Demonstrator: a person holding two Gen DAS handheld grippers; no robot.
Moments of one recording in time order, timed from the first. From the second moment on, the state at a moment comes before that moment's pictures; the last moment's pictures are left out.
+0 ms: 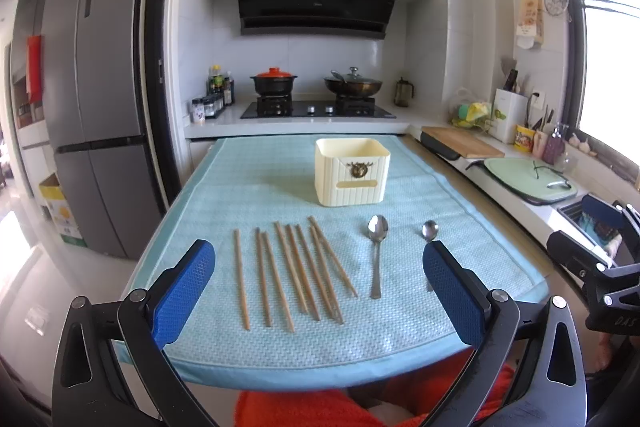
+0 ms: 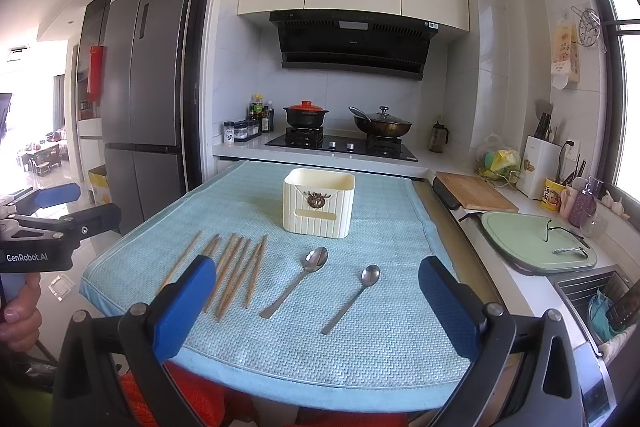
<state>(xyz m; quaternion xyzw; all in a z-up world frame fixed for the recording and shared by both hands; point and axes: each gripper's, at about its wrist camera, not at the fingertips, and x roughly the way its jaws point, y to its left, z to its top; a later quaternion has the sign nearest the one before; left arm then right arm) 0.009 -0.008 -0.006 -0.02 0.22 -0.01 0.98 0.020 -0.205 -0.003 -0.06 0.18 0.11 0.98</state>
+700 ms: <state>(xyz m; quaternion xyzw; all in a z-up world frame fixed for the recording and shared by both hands) 0.009 -0.011 -0.007 -0.02 0.22 -0.01 0.97 0.021 -0.205 -0.004 -0.05 0.18 0.11 0.98</state>
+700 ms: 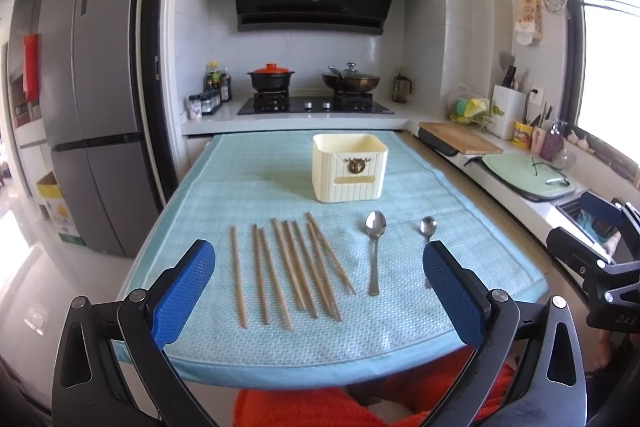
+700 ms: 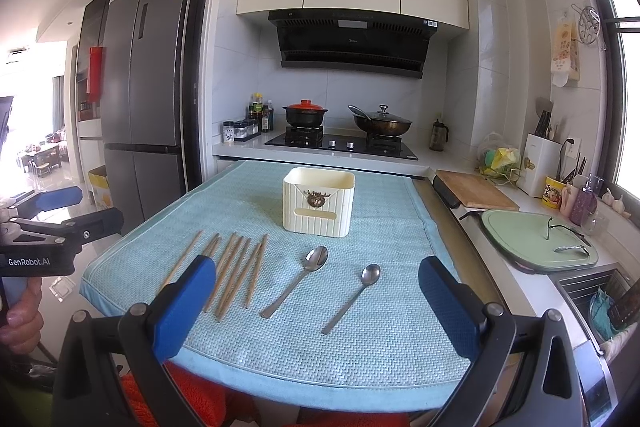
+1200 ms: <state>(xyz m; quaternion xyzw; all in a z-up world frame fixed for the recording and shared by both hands) 0.011 -0.008 -0.004 -0.01 0.21 -0.01 0.98 0.021 -0.209 0.001 -0.05 0.16 0.10 0.98</state>
